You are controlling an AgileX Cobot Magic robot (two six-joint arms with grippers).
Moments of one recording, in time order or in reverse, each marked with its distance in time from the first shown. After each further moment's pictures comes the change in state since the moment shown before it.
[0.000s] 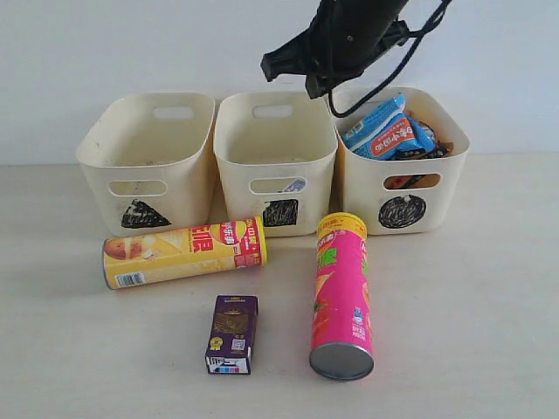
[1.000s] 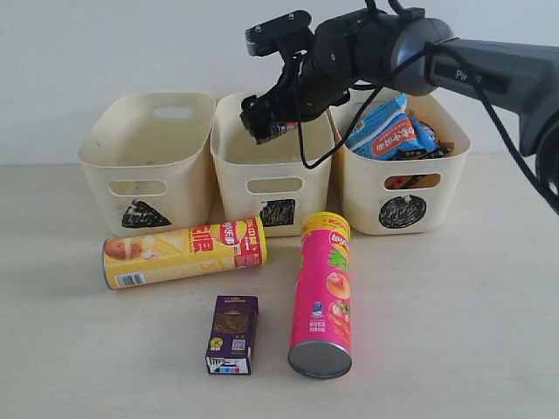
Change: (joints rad) left arm 0.000 0.000 0.000 0.000 0.000 0.000; right arm 0.000 0.286 -0.103 -0.041 -0.357 -0.052
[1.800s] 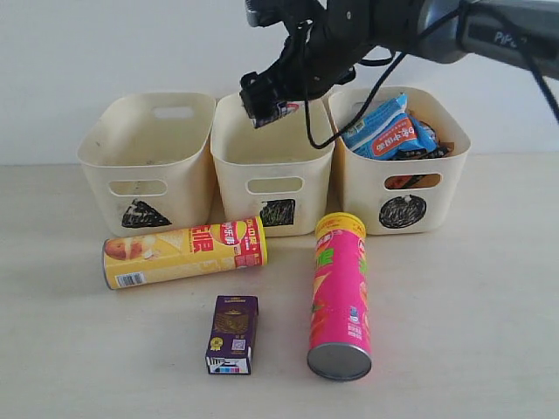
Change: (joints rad) left arm 0.000 0.000 0.000 0.000 0.000 0.000; right arm 0.000 -0.094 0.036 0.065 0.047 -0.081
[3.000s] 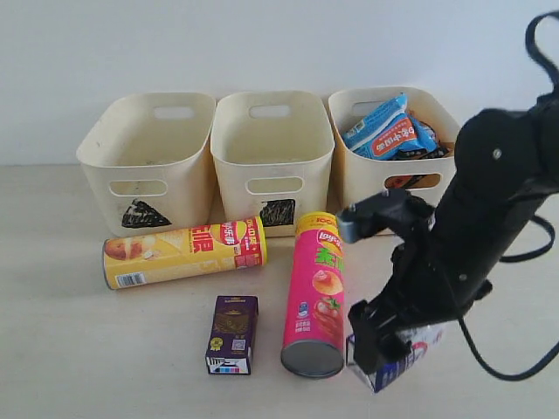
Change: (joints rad) left arm 0.000 0.000 0.000 0.000 0.000 0.000; right arm 0.000 -0.544 1.059 0.225 0.209 -0.181
